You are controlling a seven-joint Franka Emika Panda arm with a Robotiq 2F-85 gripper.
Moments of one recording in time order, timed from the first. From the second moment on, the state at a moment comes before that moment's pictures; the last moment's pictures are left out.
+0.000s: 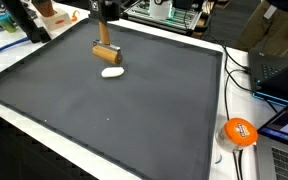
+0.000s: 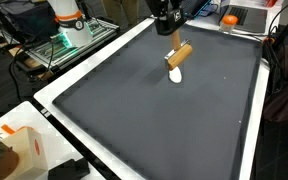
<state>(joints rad) 0.00 -0.06 0.01 -2.29 0.11 2.54 0.12</state>
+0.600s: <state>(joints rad) 0.01 -0.06 0.02 -2.36 0.11 2.71 0.14</state>
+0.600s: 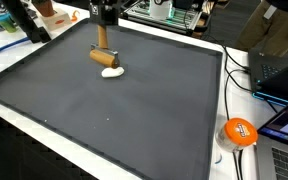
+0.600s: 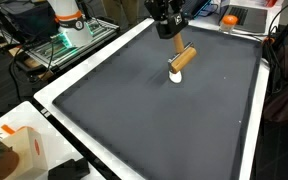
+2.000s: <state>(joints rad) 0.01 -0.09 0.02 -2.52 -0.12 3.00 0.35</state>
